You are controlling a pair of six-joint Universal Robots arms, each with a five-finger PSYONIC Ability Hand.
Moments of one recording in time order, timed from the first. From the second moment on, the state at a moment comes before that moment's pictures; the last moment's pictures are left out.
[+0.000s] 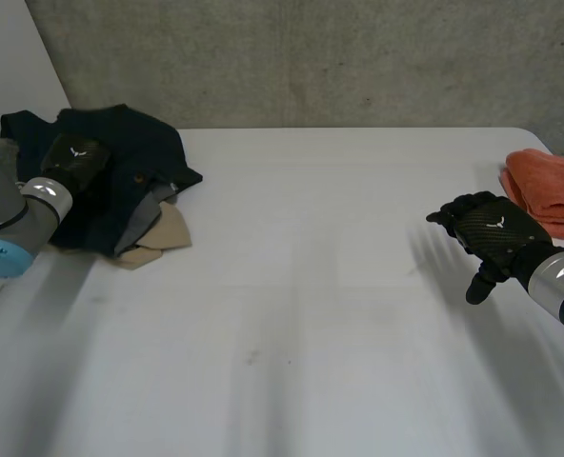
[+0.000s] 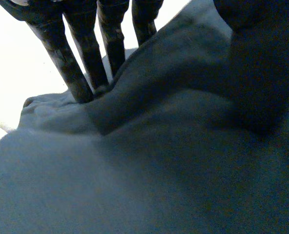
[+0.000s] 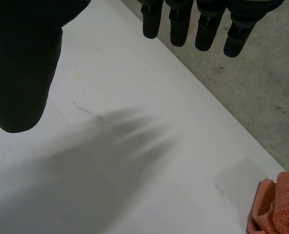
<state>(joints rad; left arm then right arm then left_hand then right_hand) 4.71 -2.51 -0.88 3.32 -1.24 3.72 1.61 -1.27 1.76 -0.13 1.10 2.51 0.75 0.74 0.71 0.72 0.46 0.22 0.21 0.21 0.22 0.05</state>
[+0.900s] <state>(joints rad) 3.89 -2.47 -0.92 3.46 -1.41 3.35 1.50 -1.34 1.73 -0.16 1.21 2.67 0.27 0.28 0.28 0.27 0.08 0.22 0.21 0.21 0.22 0.05</state>
